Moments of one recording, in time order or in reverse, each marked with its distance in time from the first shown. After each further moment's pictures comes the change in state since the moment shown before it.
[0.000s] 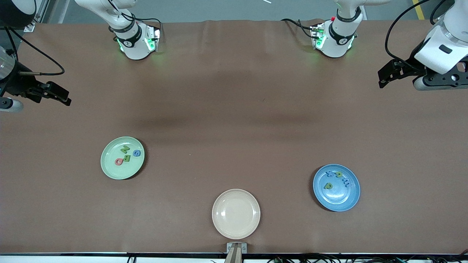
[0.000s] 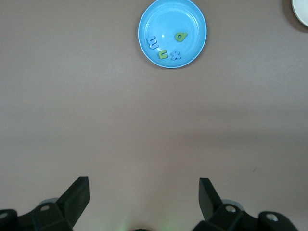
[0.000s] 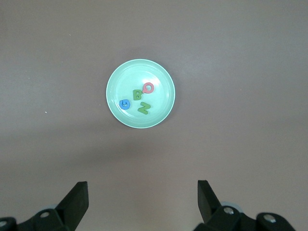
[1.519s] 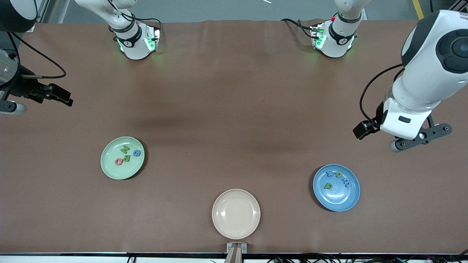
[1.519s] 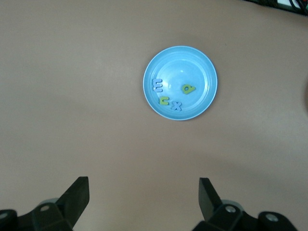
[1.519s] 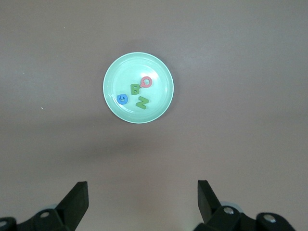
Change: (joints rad) left arm 0.484 0.464 -0.798 0.289 0.415 0.017 -0.599; right arm -0.005 0.009 -0.001 0.001 0.000 -0.020 0.012
